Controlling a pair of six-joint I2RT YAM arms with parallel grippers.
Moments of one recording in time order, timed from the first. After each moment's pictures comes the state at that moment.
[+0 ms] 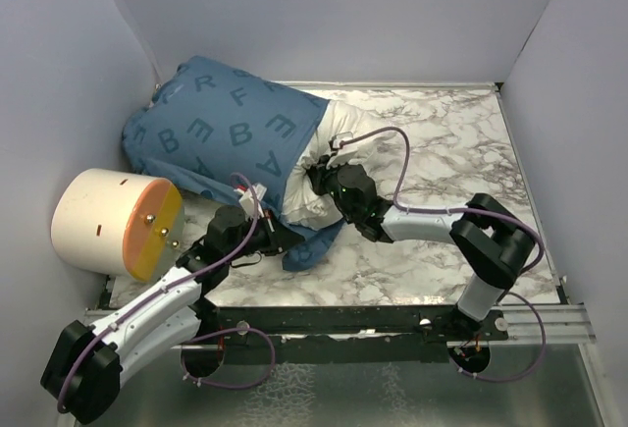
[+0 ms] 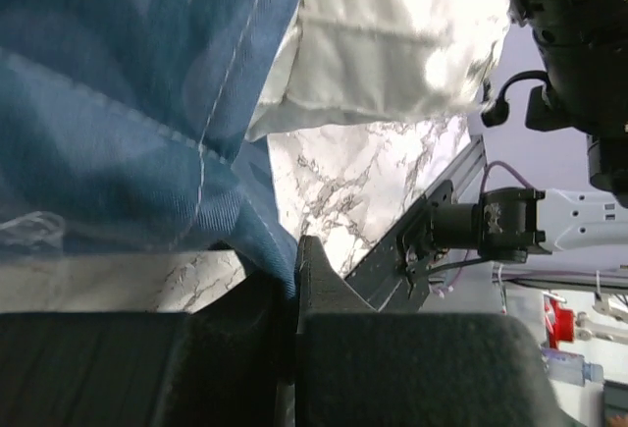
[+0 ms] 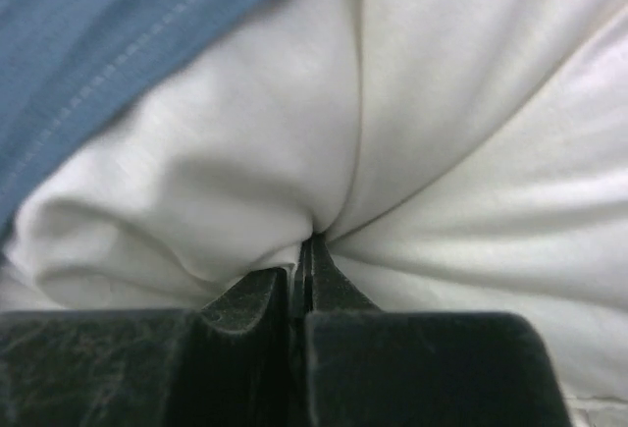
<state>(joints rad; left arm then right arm) -0.60 0.76 0.30 0.10 0.36 -0.89 0.89 1.72 0.93 0.68 0.40 0.31</state>
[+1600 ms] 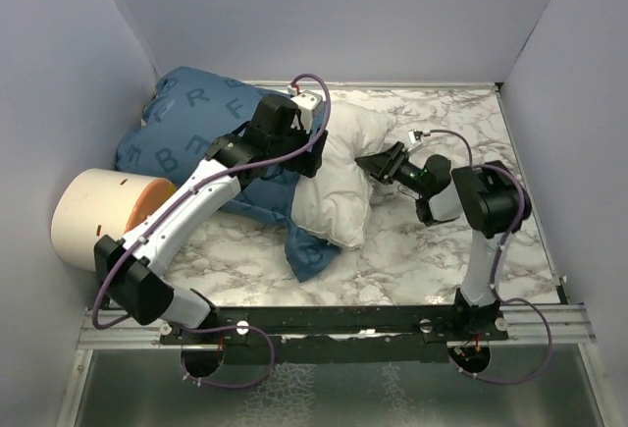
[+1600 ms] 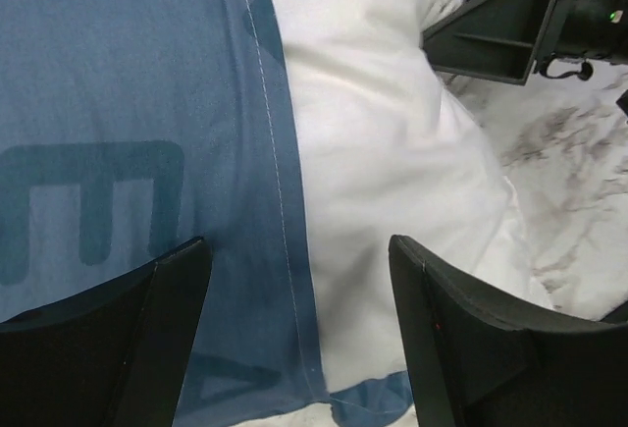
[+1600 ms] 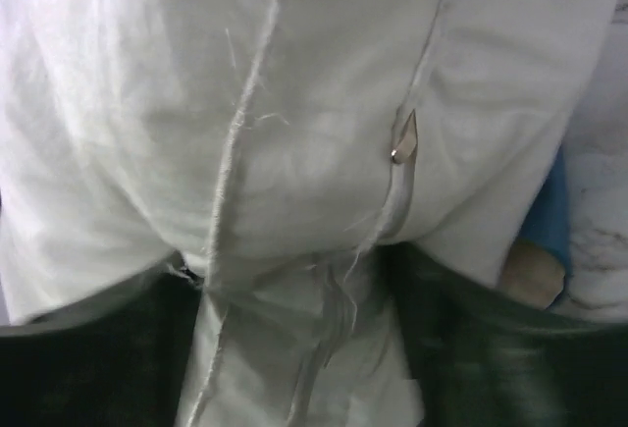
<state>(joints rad) -0.64 1.39 1.43 -0.67 0.02 -0.16 0.21 1.92 0.64 1.28 -0.68 1.07</state>
